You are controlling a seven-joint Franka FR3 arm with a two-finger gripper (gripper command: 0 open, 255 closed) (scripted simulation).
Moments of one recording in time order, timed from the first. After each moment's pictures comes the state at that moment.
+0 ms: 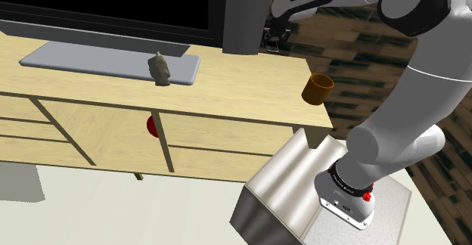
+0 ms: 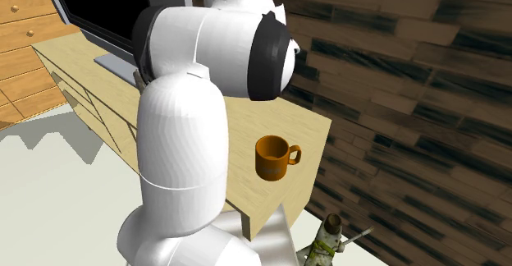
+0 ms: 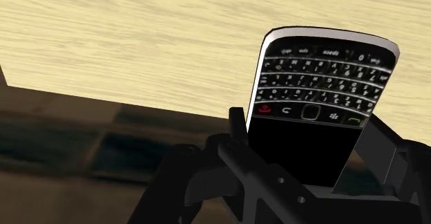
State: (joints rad) arm -0.59 0.27 0.17 -1.84 -0.14 2.32 0.34
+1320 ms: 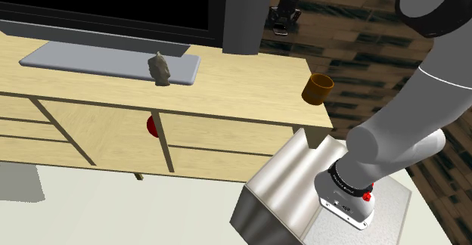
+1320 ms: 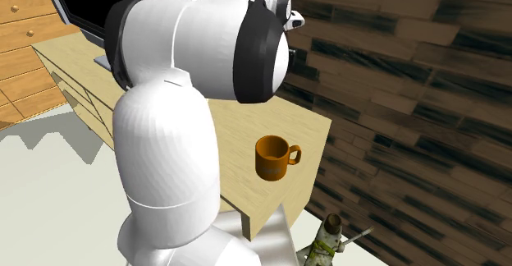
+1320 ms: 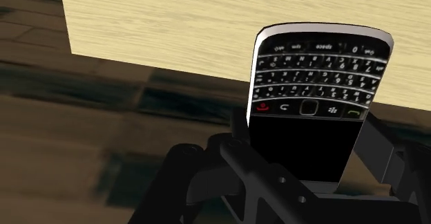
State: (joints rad) arm -0.60 0.16 0.17 -1.75 -0.10 2.11 0.30
